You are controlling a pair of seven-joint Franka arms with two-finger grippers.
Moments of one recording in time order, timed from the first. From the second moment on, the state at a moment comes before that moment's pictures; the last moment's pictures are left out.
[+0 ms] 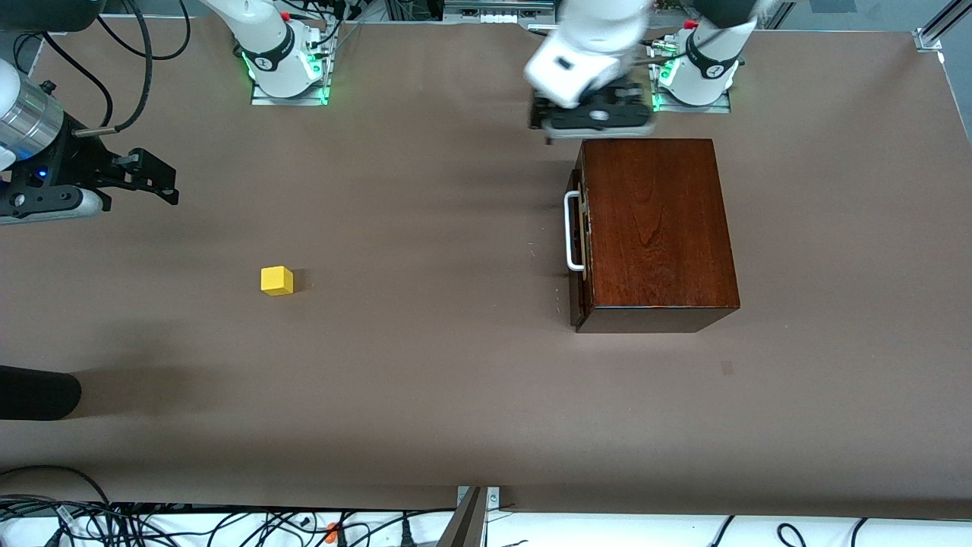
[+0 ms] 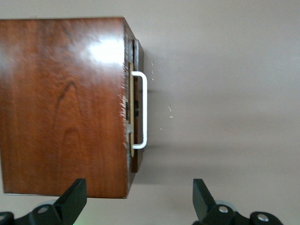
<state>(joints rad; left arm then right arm) -0.32 0.18 -0.50 -1.54 0.13 1.61 -0.85 0.13 0.06 -0.04 -1.55 0.01 1.62 -0.01</state>
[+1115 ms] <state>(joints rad) -0.40 0.51 -0.48 -1.66 0.42 1.84 -0.97 0.13 0.06 -0.04 -1.55 0.01 1.62 -0.01</state>
